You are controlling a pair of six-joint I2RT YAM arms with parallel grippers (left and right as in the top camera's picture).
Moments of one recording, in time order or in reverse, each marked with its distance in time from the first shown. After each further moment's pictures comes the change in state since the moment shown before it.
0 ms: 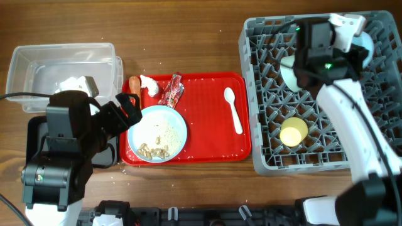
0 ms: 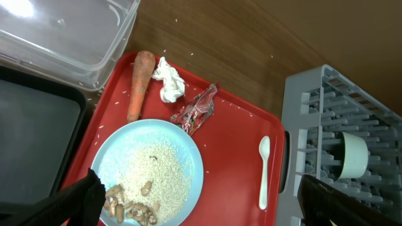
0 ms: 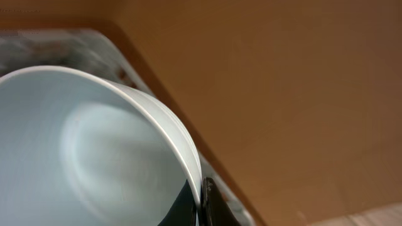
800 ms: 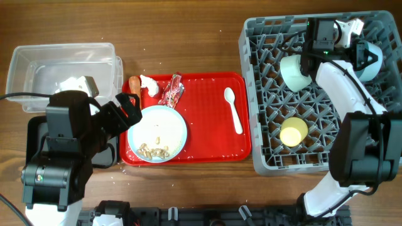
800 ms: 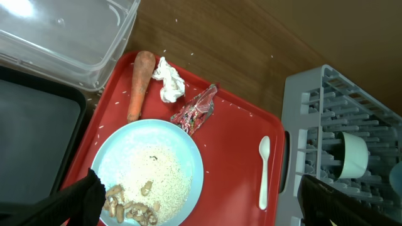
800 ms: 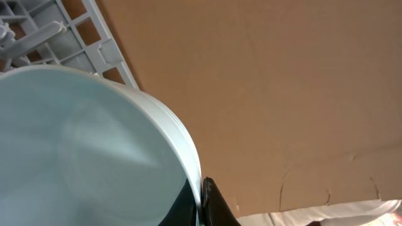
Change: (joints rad) left arm 0.000 0.000 0.000 0.000 0.000 0.000; right arm -0.131 0.281 -0.003 0.285 0.132 -0.357
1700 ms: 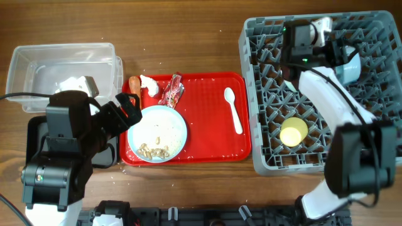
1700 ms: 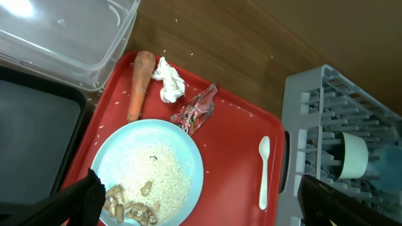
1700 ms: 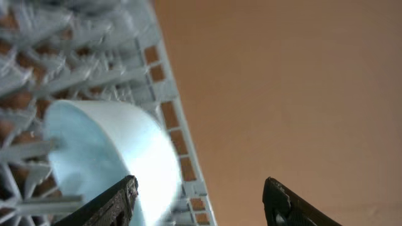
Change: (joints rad) left arm 0.000 0.000 0.000 0.000 0.000 0.000; right arm 0.151 -0.097 -0.068 0.104 -0.122 -0.137
